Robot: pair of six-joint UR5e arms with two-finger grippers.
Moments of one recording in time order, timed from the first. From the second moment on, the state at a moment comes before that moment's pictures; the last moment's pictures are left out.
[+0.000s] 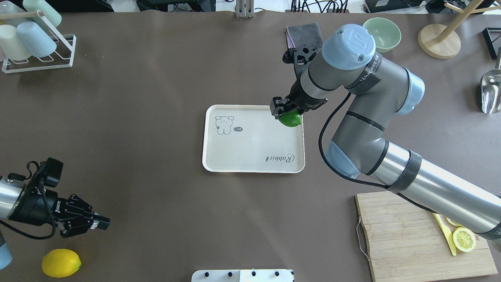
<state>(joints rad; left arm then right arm) -0.57 -1.46 -1.73 -3.12 -2.32 -0.85 0.71 -0.94 1.62 -1.35 2.07 0.92</state>
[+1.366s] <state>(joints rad) -0.62 -1.22 -1.74 -3.24 -2.31 -0.63 0.69 -0.92 1.48 -1.28 2.02 1.03</state>
